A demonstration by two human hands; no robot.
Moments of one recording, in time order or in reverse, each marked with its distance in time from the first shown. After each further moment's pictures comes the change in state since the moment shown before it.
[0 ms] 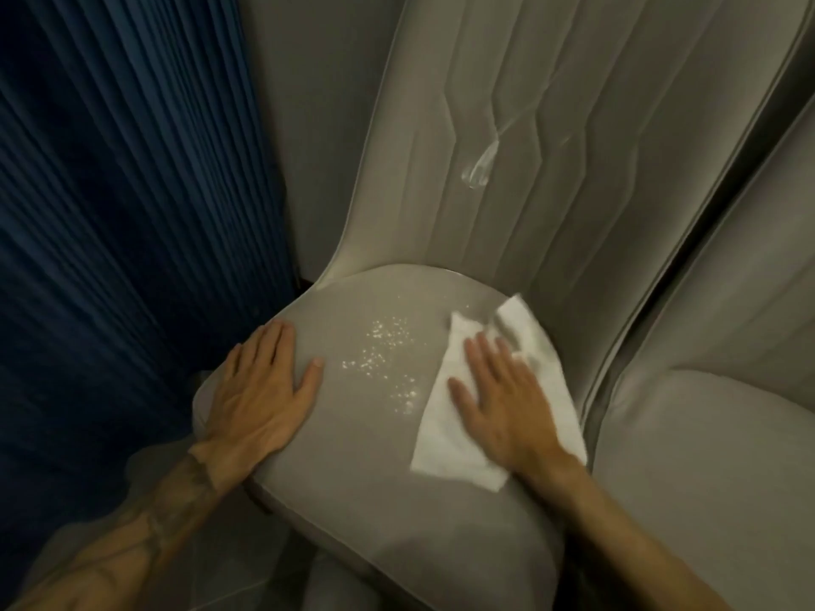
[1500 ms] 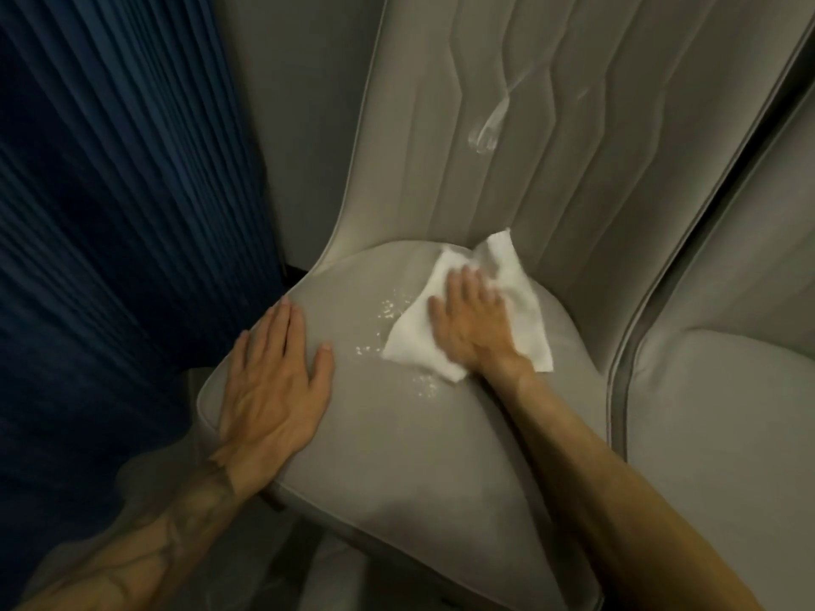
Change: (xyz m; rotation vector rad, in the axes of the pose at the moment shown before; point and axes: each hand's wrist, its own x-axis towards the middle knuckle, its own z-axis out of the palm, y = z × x) left_hand 0.007 -0.012 0.017 -0.023 0.083 0.076; right_hand 0.086 -0.062 0.001 0.030 0.017 0.162
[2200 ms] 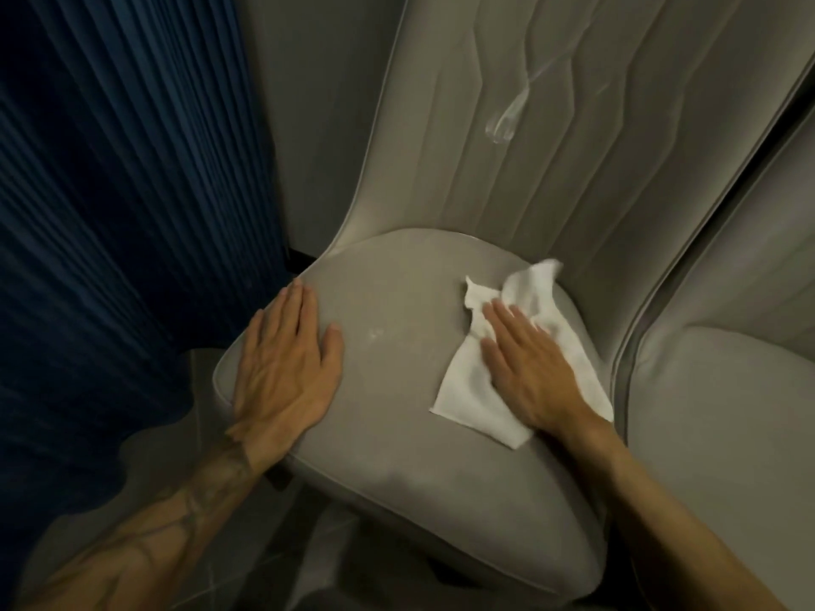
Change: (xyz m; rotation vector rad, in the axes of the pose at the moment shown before) left_hand 0.002 -0.004 0.002 0.008 0.010 0.009; right_hand -0.076 0.051 -0.008 -0.040 -0.054 -0.092
